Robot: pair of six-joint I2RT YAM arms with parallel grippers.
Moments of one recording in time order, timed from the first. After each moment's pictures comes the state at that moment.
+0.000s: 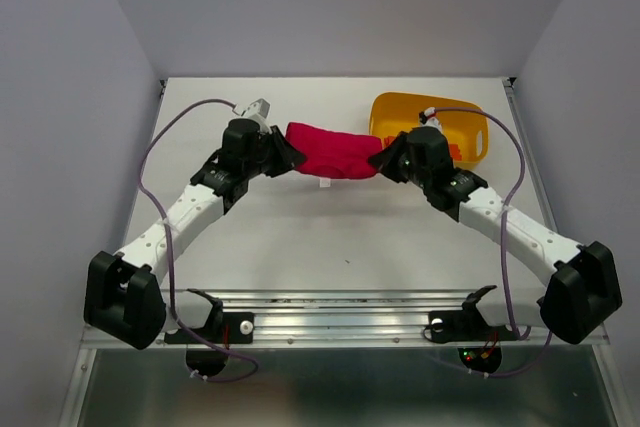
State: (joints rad) left arm -0.44 1.26 0.90 -0.13 0.20 -0.73; right arm 0.56 1.28 0.91 -0.12 0.07 0.92
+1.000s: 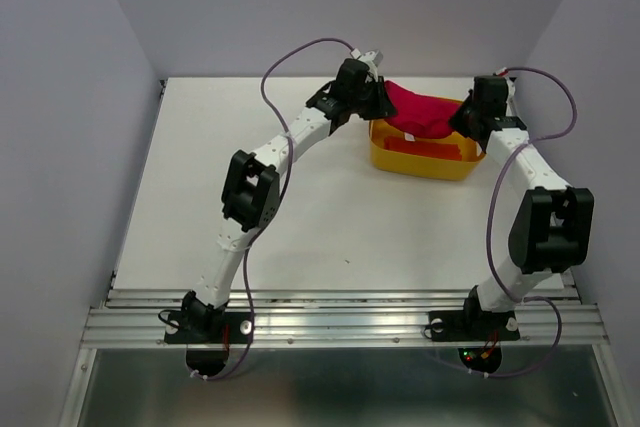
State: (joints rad) left arm -0.64 2.34 2.22 -0.30 0.27 -0.62; right arm 0.01 1.63 1.31 -0.30 0.09 0.64
